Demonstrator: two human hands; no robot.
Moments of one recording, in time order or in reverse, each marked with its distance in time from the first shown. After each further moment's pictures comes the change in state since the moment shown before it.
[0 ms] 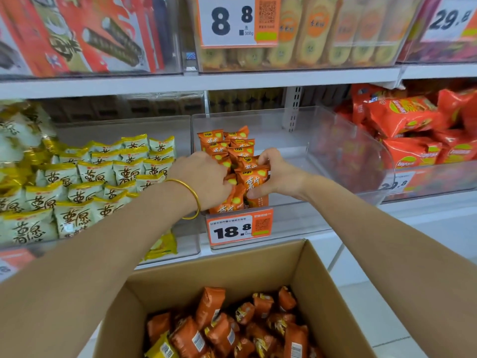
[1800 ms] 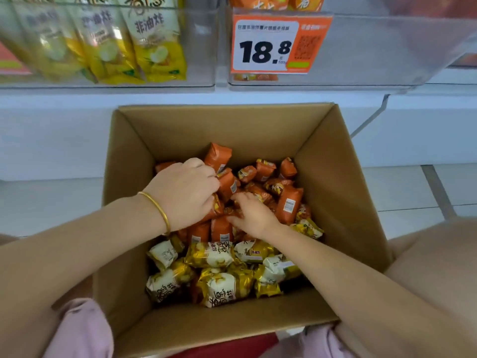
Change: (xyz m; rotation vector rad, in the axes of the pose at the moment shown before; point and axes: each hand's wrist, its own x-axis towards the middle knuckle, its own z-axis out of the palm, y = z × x) left_hand -0.201 0.058 0.138 -0.315 -0.317 0.227; right_hand -0.144 0.206 0.240 -0.518 -0.330 0.224
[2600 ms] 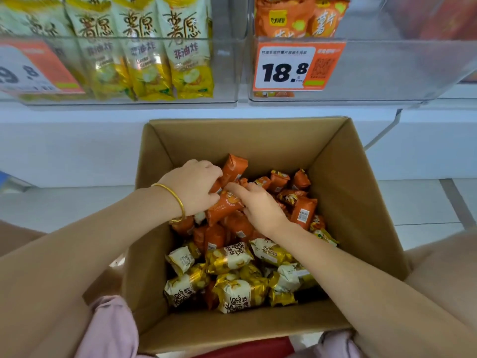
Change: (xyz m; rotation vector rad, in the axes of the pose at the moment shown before) left_hand 0.001 -0.023 -0.007 -0.179 -0.126 -0.249; right_hand 0.000 -0.035 -0.021 0.003 0.302 -0.365
